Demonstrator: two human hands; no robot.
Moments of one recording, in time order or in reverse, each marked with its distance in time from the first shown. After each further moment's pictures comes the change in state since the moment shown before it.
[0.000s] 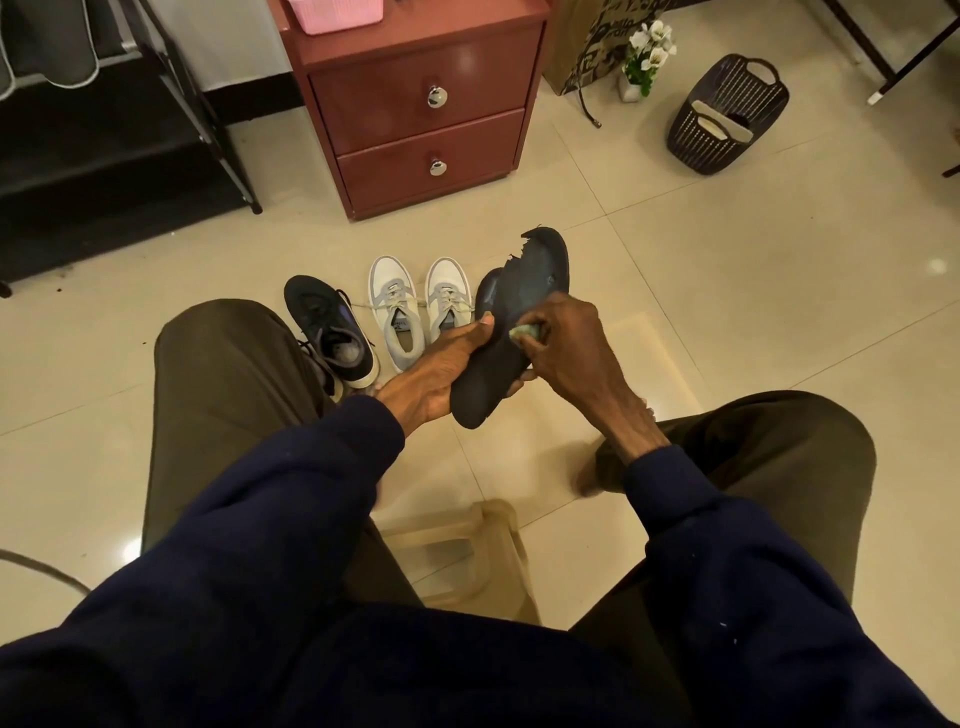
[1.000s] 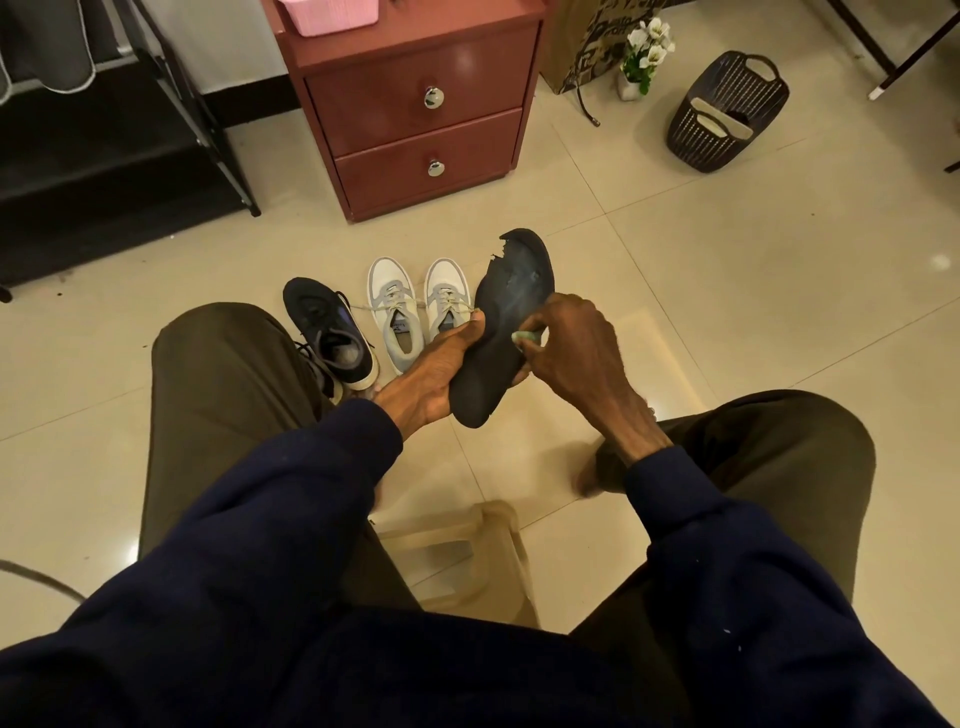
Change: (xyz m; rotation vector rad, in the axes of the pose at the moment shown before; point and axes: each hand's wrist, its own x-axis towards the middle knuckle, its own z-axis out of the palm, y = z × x) left_hand 0.012 -0.004 -0.007 -0.100 0.119 0.033; right_hand -0.001 0.000 -0.004 -0.187 0.005 0.026
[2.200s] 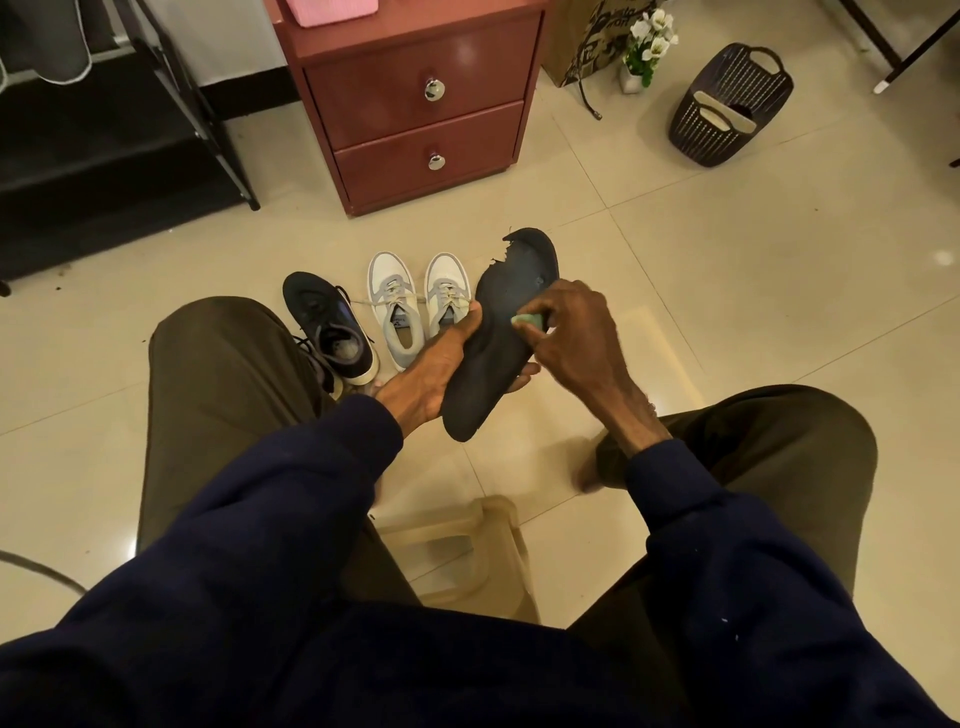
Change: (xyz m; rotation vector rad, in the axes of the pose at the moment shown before) left_hand -0.006 0.000 0.003 0.014 -0.081 -0.065; right_hand 0.005 0.006 0.006 0.182 0.069 -0.010
